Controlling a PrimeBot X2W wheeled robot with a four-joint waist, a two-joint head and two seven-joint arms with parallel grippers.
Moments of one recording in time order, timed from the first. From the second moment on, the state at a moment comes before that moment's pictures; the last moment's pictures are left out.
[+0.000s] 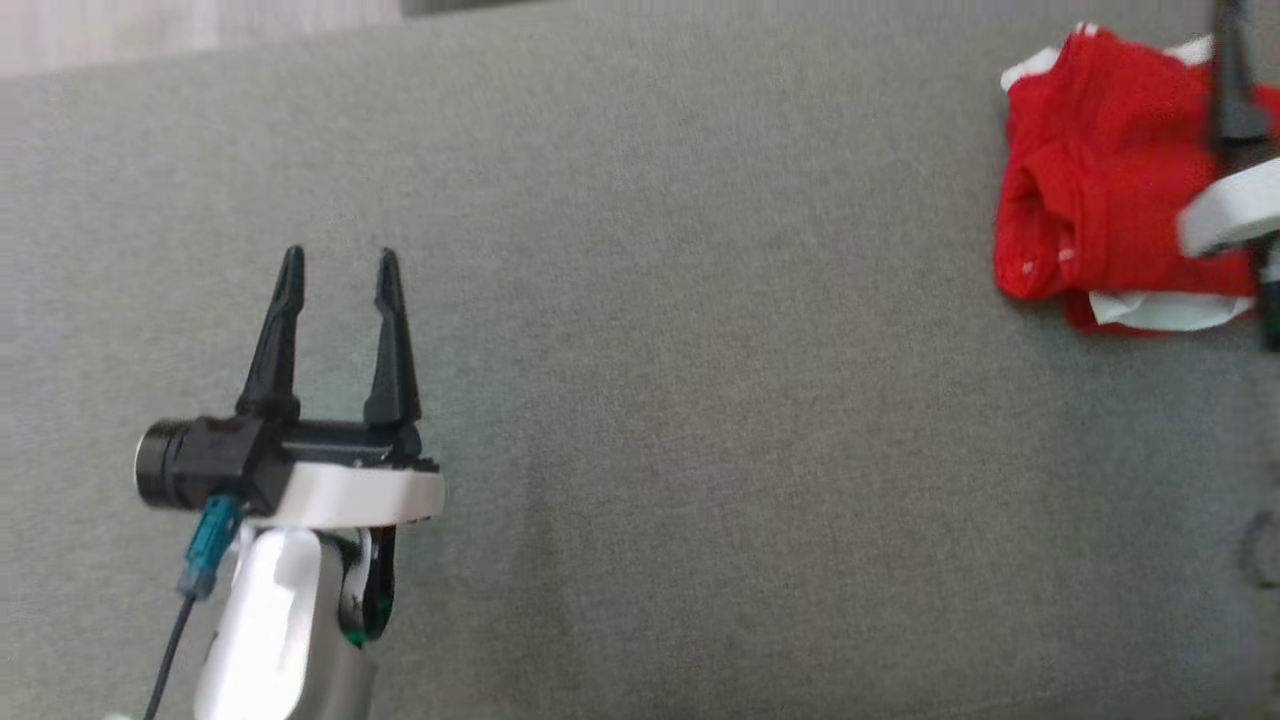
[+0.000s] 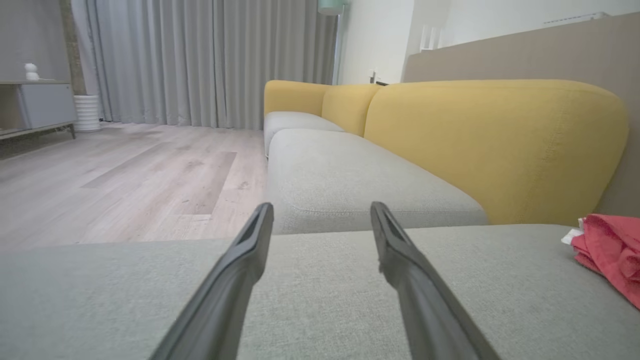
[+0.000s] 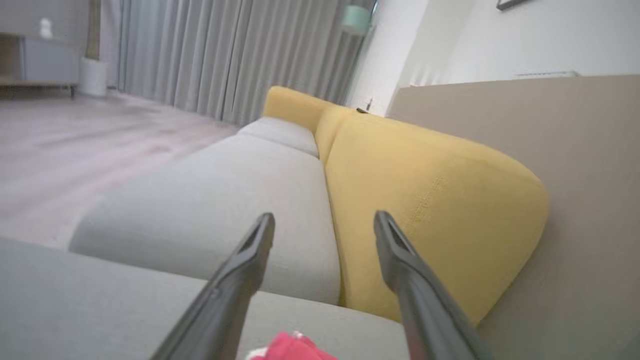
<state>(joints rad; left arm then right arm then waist) -0.28 0.05 -0.11 0.21 -0.16 -0.04 -0.26 -0.64 -0.33 -0.01 0.36 -0.03 0.12 -0.08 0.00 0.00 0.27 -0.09</state>
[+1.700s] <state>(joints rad) -0.08 0.05 -0.14 0.24 -0.22 0.03 -0.26 -0.09 -0.05 0.03 0.23 0.19 0.12 -0.25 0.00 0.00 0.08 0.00</state>
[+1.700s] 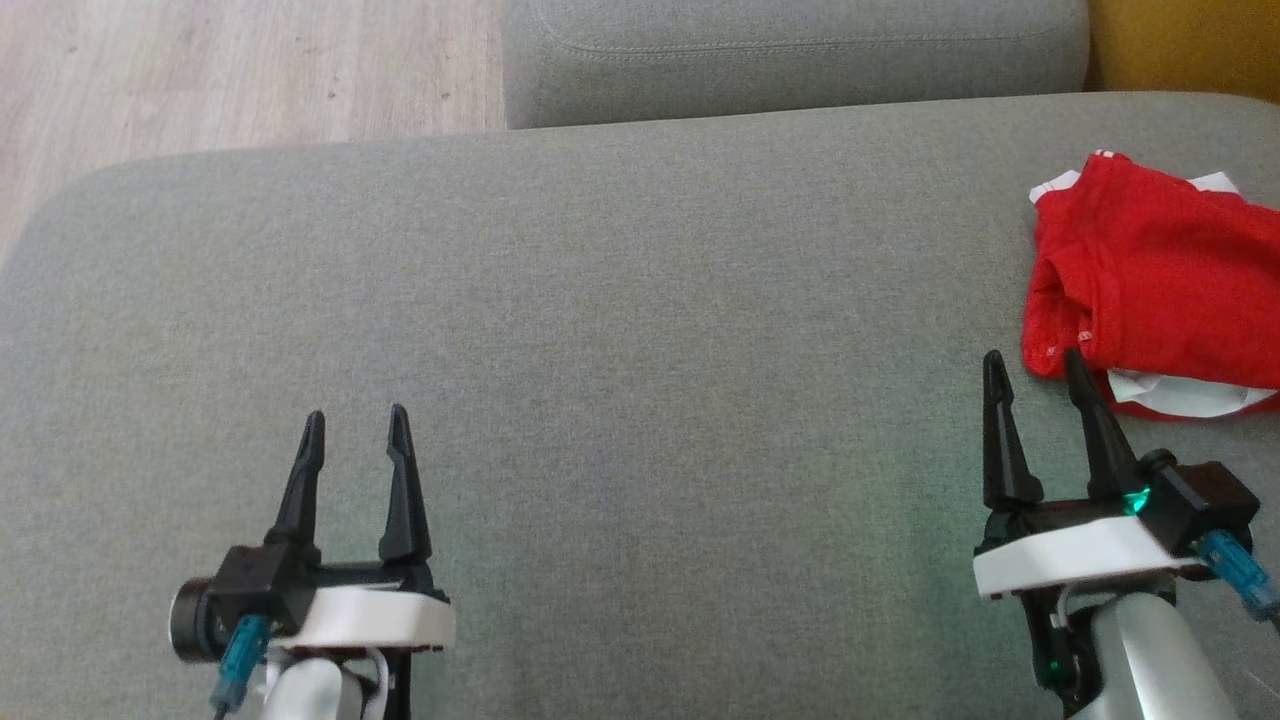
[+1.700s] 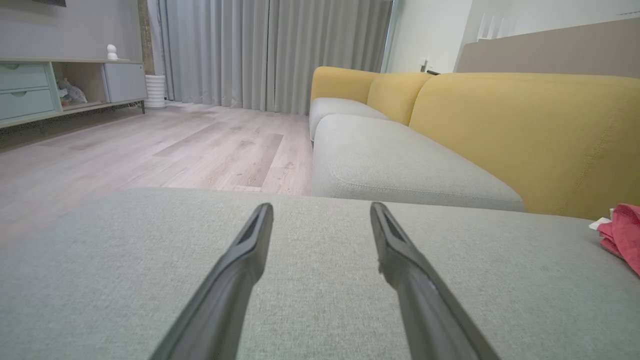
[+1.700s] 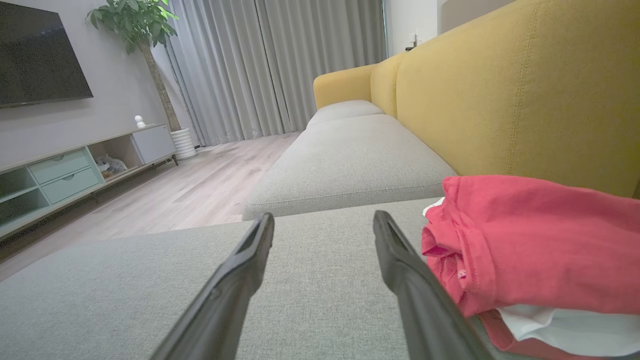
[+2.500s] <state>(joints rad) -0.08 0.05 -0.12 0.29 -0.28 0.01 -0.26 -0.09 -0.05 0.04 0.23 0.19 0.12 -0.25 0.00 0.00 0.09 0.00</state>
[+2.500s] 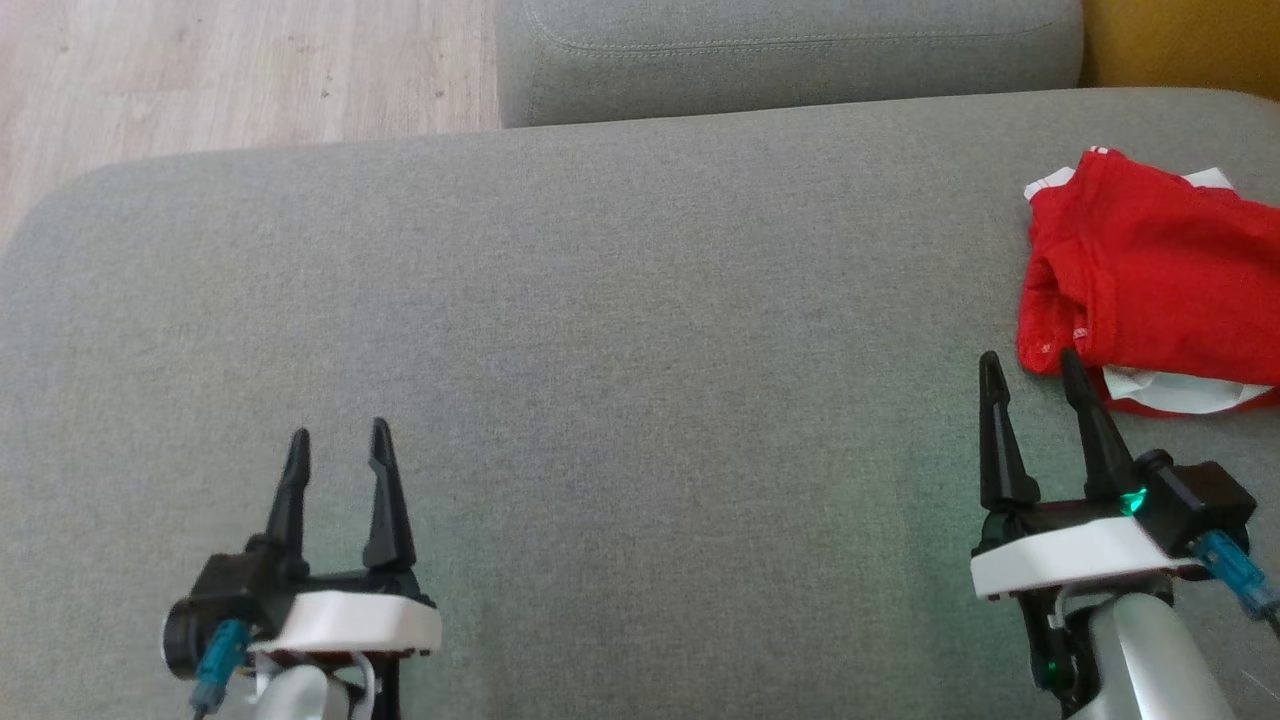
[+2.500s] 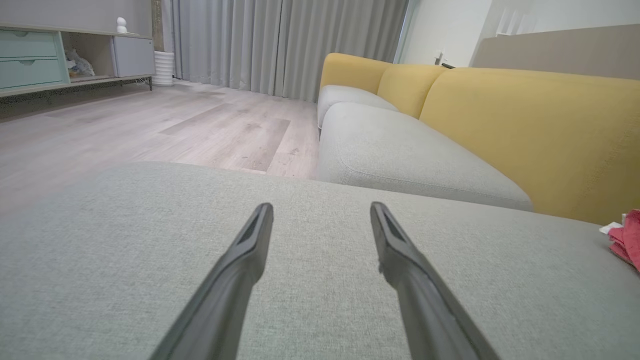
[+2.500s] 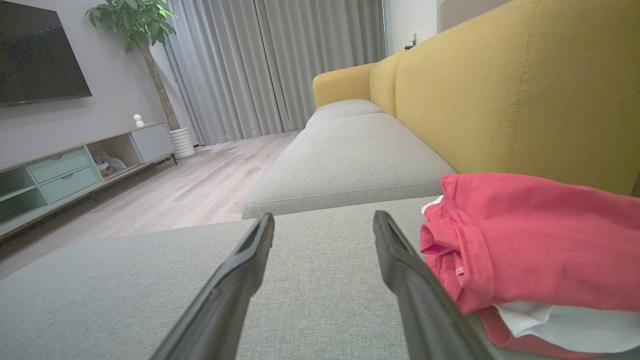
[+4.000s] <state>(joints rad) -0.03 0.04 -0.06 0.33 -0.69 -0.02 -0.14 -0.04 -0.05 0.02 0.31 0.64 0.12 -0.16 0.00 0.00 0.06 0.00</state>
